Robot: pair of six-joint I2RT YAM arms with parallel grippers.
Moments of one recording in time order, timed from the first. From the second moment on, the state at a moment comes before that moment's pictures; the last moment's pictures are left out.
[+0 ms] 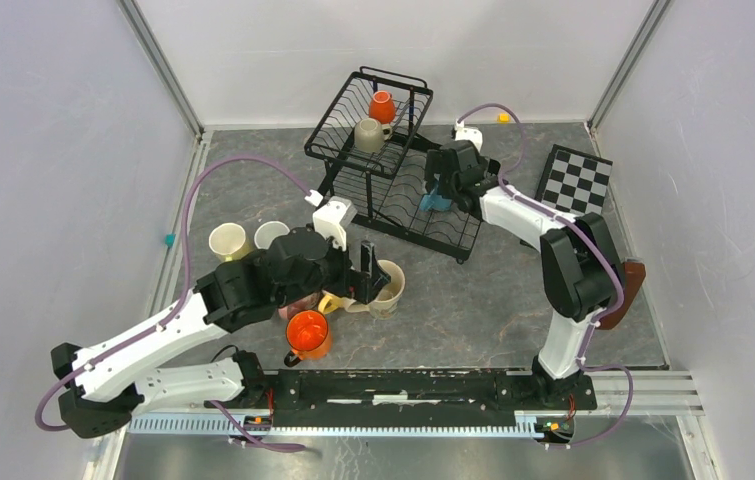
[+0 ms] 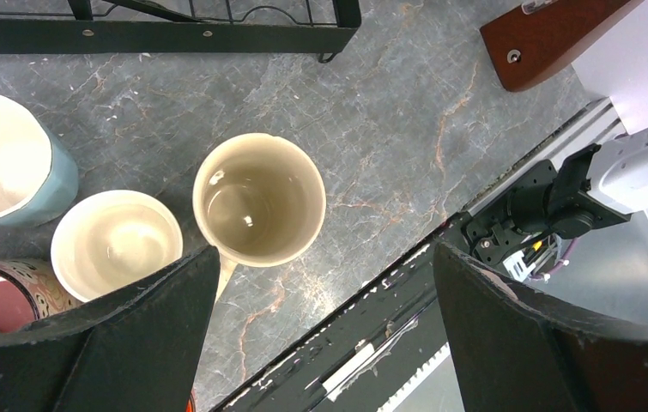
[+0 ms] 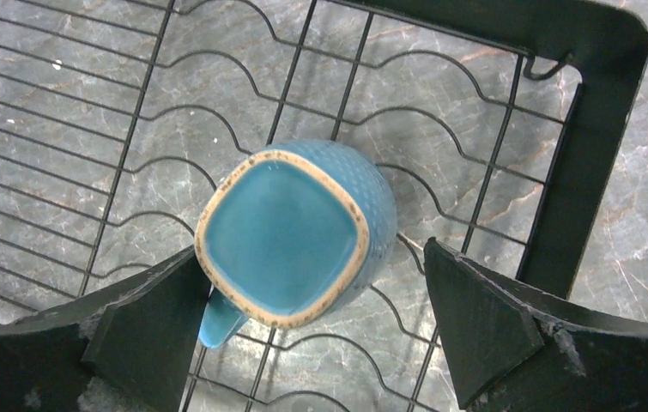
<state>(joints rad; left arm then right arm) -1.05 0.95 1.08 -0.65 -0.22 -0.55 0.44 1.85 1.31 -0.12 0.34 0.40</state>
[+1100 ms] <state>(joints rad) -1.05 0.93 1.03 -0.60 -0.20 -0.55 0.51 1.72 1.08 -0.05 0.31 0.38</state>
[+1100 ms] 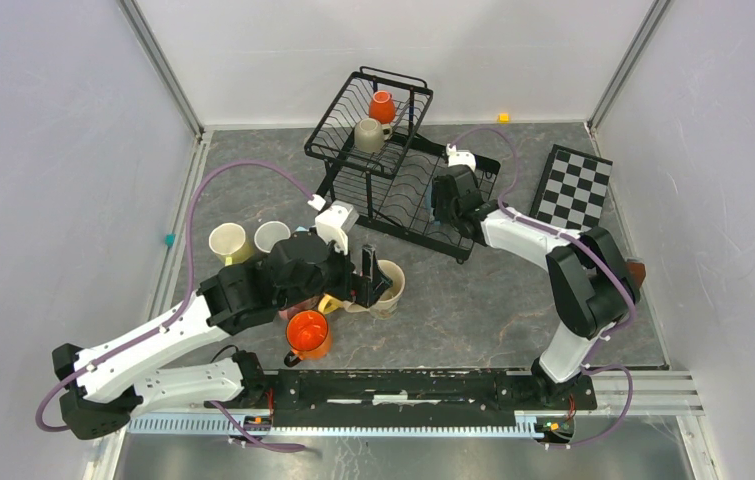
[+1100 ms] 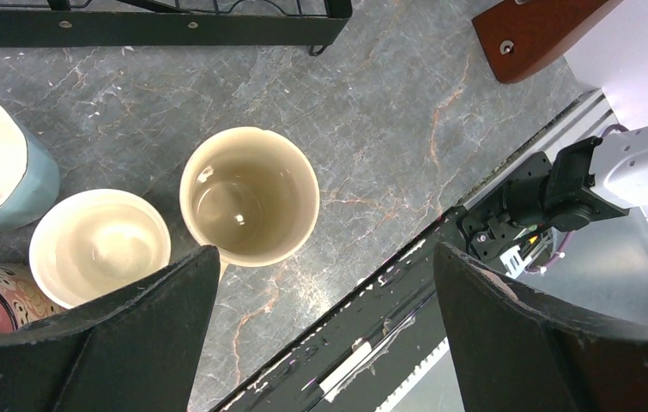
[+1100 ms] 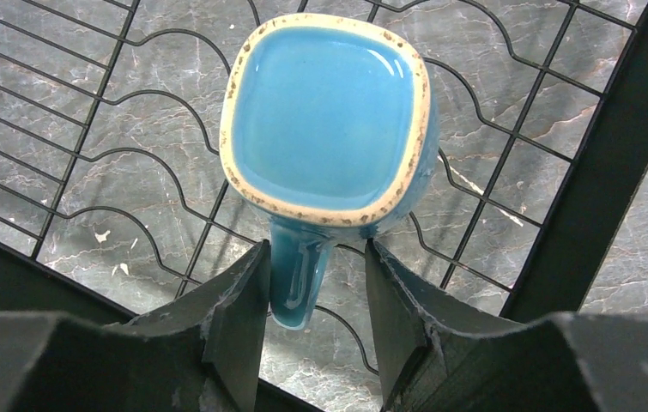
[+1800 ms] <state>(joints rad) -1.05 0.94 1.02 -0.59 -0.18 -0.55 0.53 1.73 1.00 0.01 0.30 0.33</state>
